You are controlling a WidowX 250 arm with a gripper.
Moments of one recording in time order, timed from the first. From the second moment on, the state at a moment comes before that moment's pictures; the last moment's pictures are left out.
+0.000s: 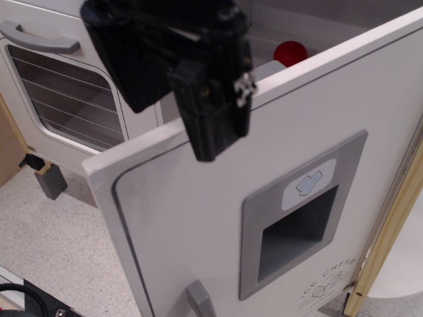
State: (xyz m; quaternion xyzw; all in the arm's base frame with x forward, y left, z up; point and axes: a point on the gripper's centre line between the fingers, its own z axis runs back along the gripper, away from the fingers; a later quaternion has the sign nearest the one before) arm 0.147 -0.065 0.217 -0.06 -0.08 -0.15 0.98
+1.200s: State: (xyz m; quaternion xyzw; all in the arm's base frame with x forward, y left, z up) arm 0.214 -0.035 0.246 -0.06 -0.09 -0.10 0.99
